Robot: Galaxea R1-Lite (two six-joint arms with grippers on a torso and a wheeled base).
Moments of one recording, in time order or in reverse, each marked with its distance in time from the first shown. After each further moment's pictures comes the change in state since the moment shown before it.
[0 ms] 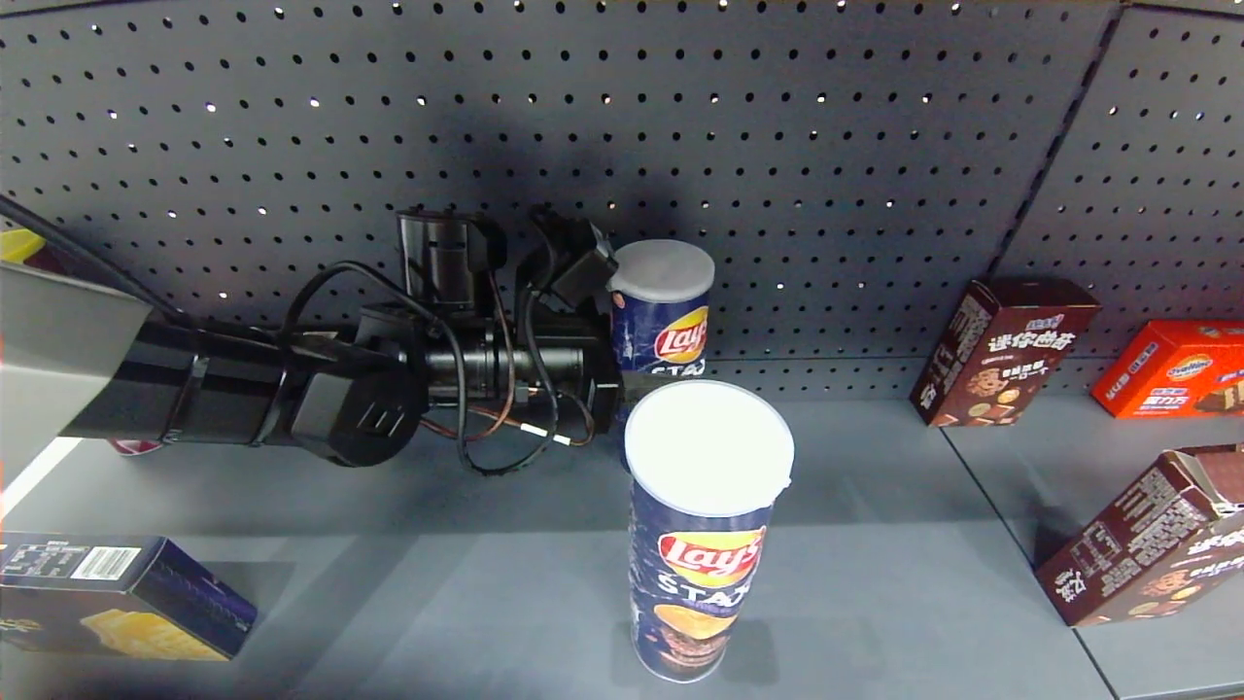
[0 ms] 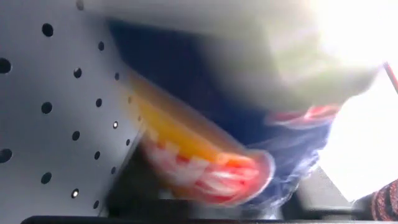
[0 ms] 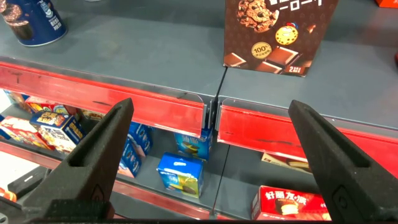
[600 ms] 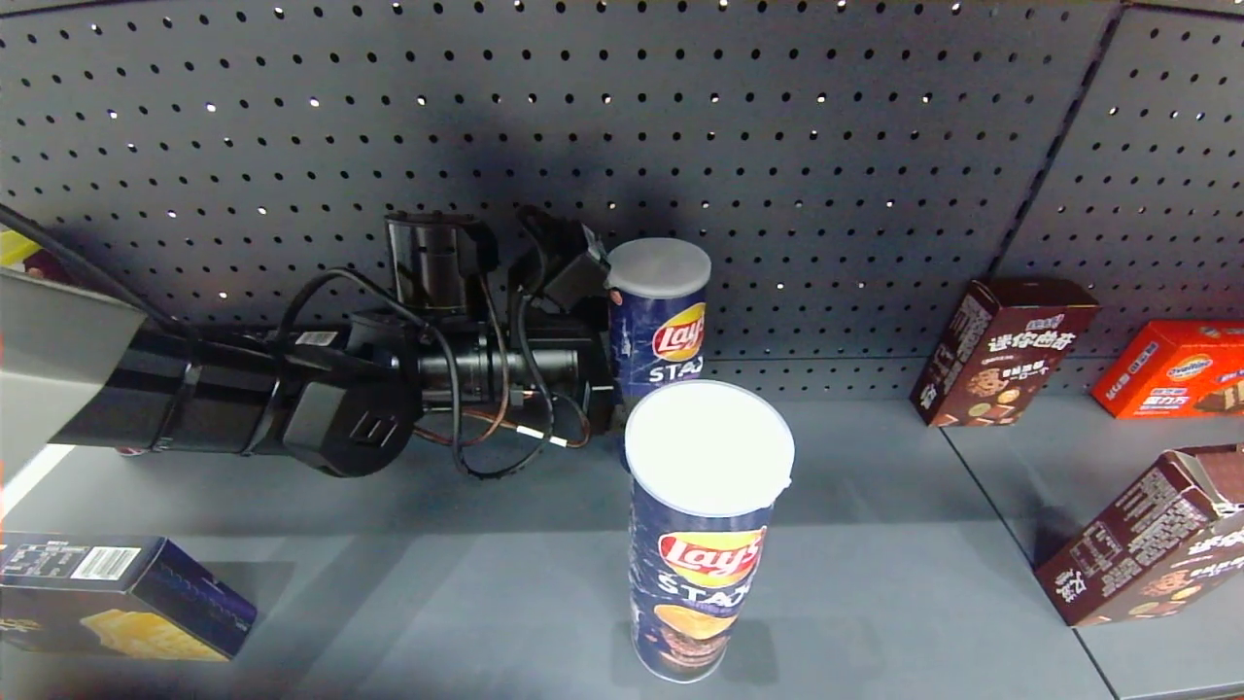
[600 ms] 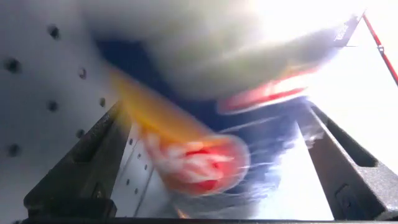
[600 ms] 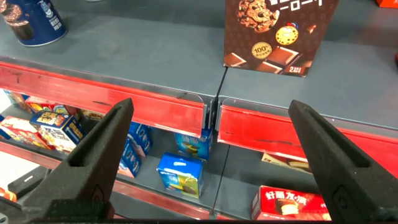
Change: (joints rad) left arm 0.005 -0.016 0.043 -0.063 -0.001 0.000; right arm 0.000 0.000 0.000 0.000 0.000 0.000
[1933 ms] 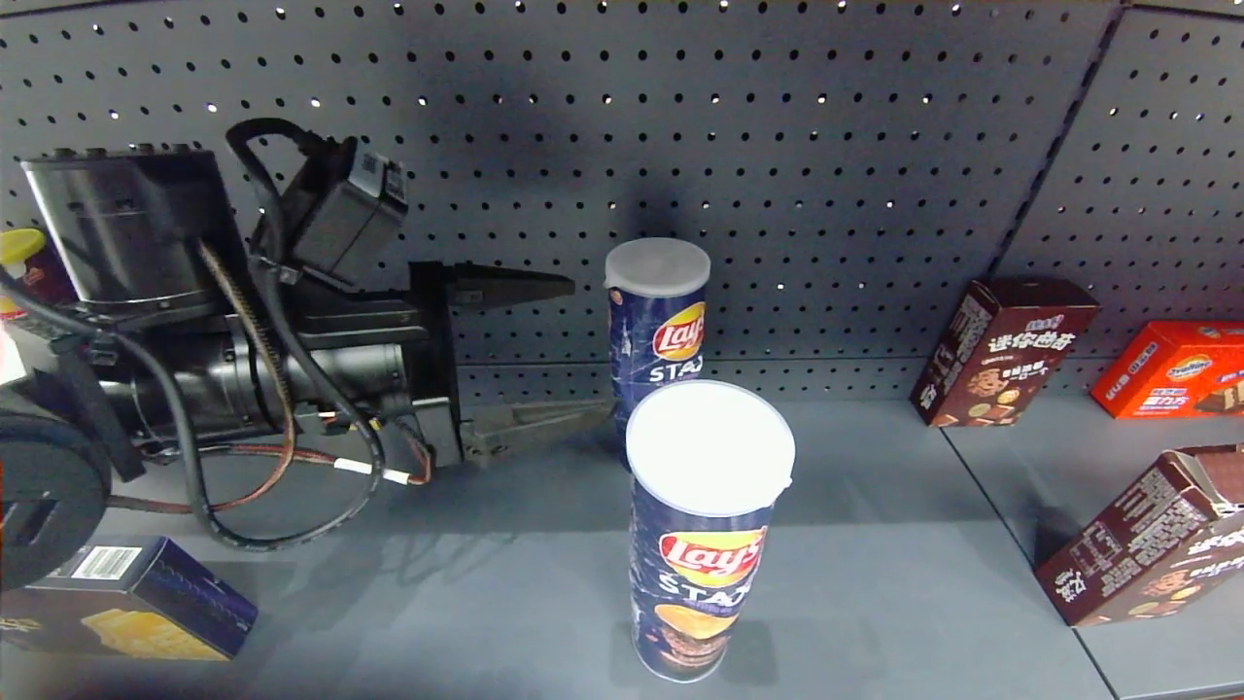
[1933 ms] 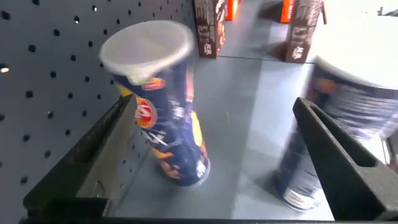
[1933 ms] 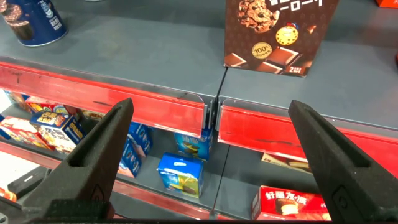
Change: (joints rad) left arm 0.057 -0.415 0.328 -0.005 0.003 -0.034; right arm 0.000 0.000 0.000 0.000 0.000 0.000
